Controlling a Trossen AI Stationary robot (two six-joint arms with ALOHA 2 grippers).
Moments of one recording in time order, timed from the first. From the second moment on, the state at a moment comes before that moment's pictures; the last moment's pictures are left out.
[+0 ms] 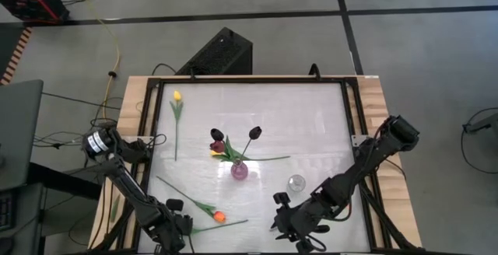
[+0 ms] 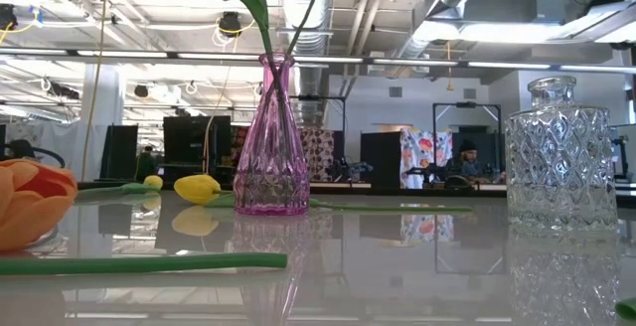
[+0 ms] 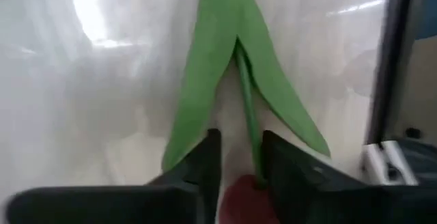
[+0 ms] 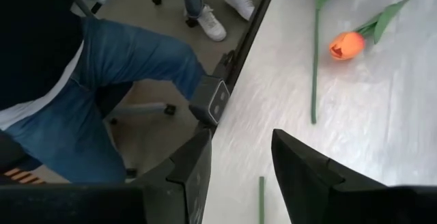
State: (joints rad) left arm -0.96 1.78 1.04 -0.64 0.15 -0.91; right arm 0.67 1.71 1.32 -0.31 0.08 0.33
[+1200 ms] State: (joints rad) left arm -0.81 1.61 1.32 -0.99 0.00 -0.67; right arm 0.62 1.71 1.55 -0.69 0.18 0.28
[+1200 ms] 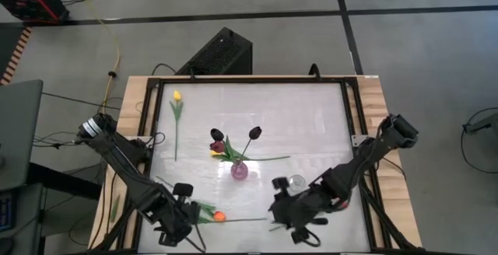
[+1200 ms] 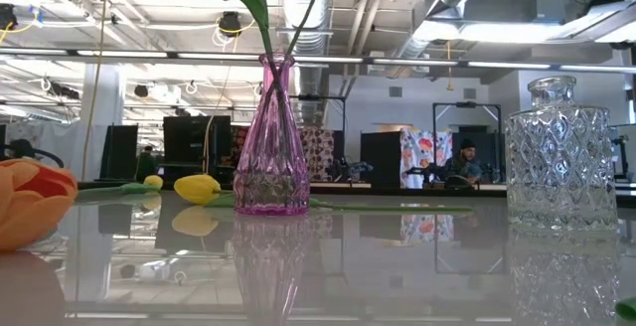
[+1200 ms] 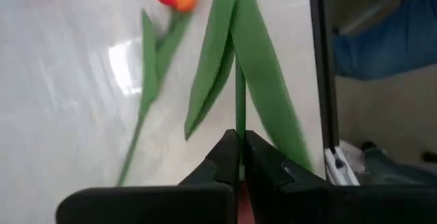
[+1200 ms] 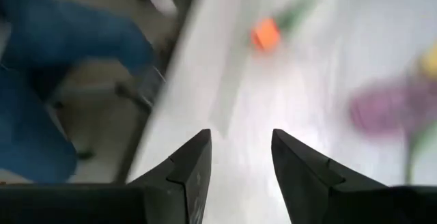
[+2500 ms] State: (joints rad) left arm -0.67 1.61 1.28 -0.97 -0.04 -0.62; right arm 0.39 2.01 1.64 -0.61 0.02 0.35
